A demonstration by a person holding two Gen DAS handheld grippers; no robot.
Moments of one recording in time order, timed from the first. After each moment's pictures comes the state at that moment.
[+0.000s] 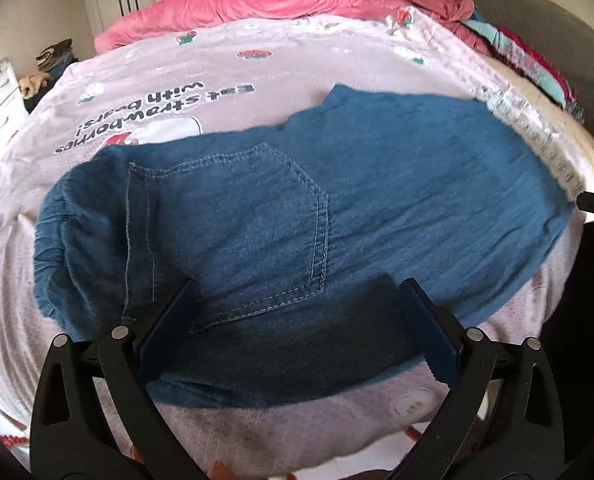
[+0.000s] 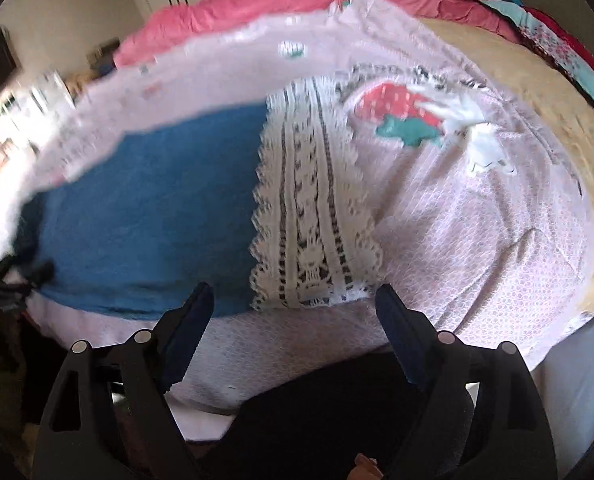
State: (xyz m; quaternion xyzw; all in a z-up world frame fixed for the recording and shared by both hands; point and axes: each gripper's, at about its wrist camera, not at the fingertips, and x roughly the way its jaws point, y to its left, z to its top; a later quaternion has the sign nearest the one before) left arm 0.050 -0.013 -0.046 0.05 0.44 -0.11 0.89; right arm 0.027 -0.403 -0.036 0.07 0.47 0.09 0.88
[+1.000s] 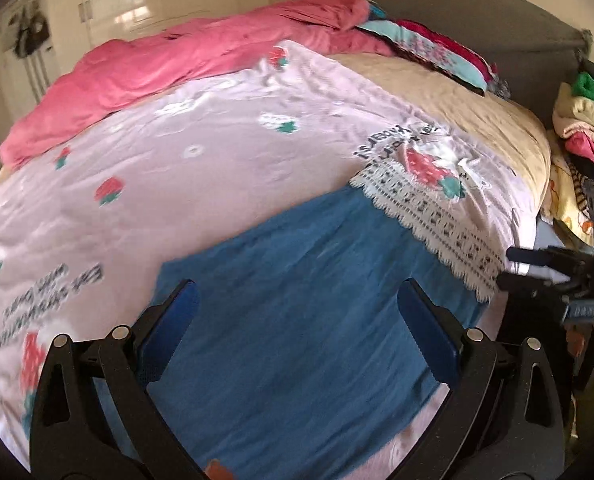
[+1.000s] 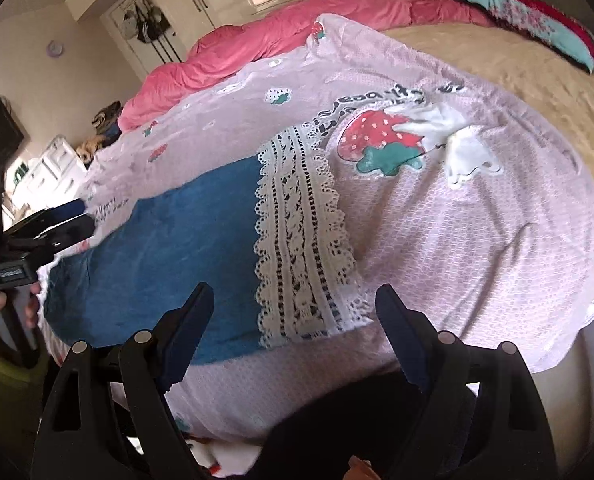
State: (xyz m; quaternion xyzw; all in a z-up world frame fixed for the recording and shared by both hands) left arm 0.135 -0.174 0.027 0.12 0.40 -0.27 0.87; right arm 0.032 -0.426 -0.030 0.17 0.42 0.09 0.89
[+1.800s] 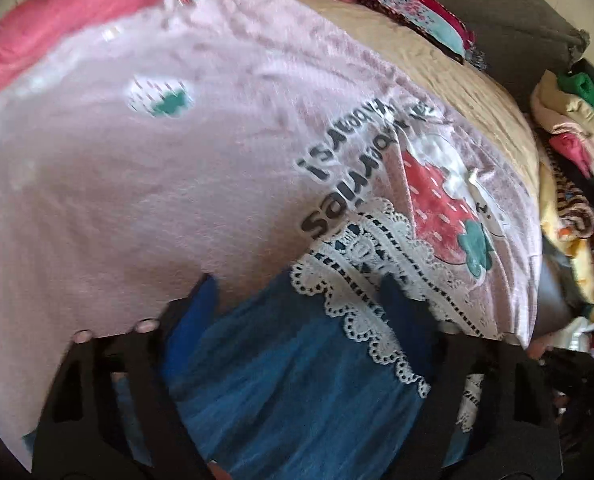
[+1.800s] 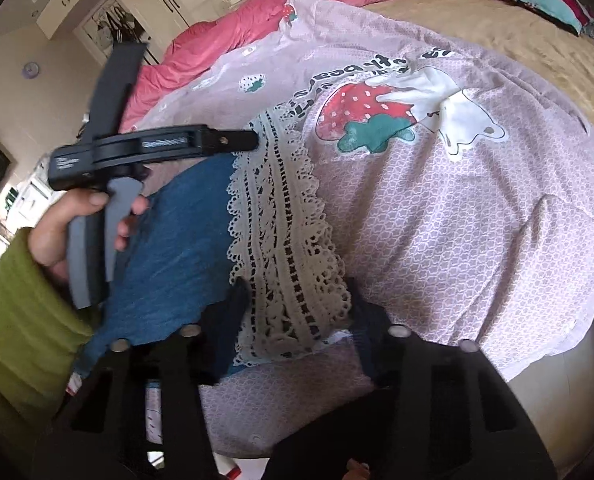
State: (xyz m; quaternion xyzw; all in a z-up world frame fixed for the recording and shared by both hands) left arm 0.265 -0.294 -0.057 0.09 0.51 -0.37 0.77; right arm 0.048 -0.434 -0.049 0.21 0.44 0.07 0.87
